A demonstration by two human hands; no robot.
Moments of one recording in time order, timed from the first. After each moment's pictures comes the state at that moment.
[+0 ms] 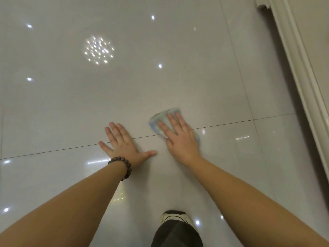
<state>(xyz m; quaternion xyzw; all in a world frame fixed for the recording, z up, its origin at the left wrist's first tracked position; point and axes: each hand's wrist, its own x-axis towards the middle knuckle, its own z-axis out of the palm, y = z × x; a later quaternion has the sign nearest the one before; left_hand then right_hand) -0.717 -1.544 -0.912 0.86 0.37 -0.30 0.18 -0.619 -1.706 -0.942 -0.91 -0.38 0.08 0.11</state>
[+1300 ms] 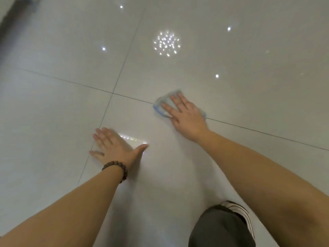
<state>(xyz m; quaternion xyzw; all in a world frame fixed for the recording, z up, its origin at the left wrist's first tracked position) -0.966 -1.446 -0.892 0.70 0.65 -0.20 0.21 -0.737 -1.508 -0.943 -0.77 -0.62 0.11 0.07</state>
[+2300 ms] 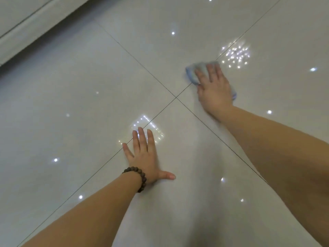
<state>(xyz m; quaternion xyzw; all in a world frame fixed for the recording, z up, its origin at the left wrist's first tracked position) -0.986 -1.425 -0.917 0.68 0.63 -0.28 0.25 -0.746 -1.280 -0.951 -0.71 -0.70 0.09 0.07</state>
